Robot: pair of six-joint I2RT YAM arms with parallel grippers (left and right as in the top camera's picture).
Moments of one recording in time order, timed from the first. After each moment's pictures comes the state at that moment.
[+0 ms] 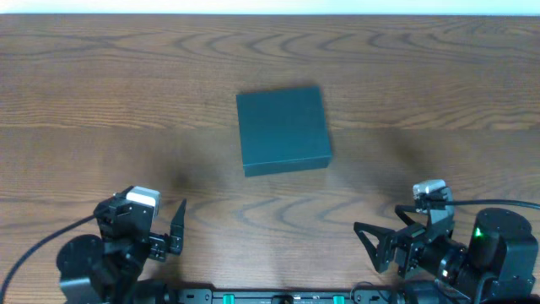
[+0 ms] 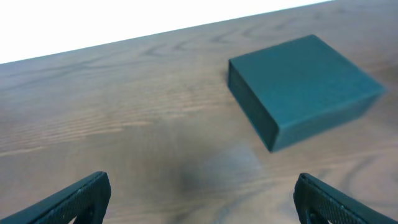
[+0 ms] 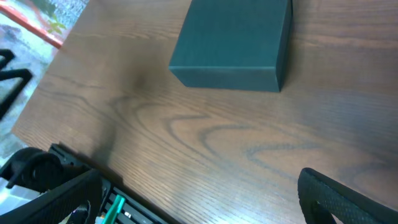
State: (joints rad) left arm 0.13 0.24 0.66 -0.88 0.32 0.22; right arm 0.08 0.53 0.97 -1.19 -0.55 0.13
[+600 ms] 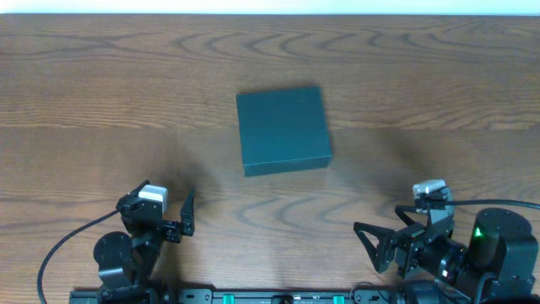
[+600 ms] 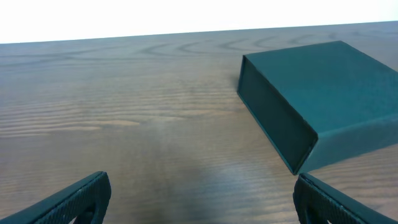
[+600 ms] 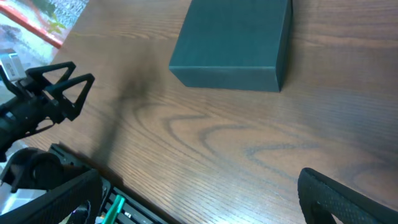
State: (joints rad) left arm 0.14 0.03 0.18 -0.48 0.35 0.09; right arm 0.08 0.53 0.97 -1.19 -0.55 0.13
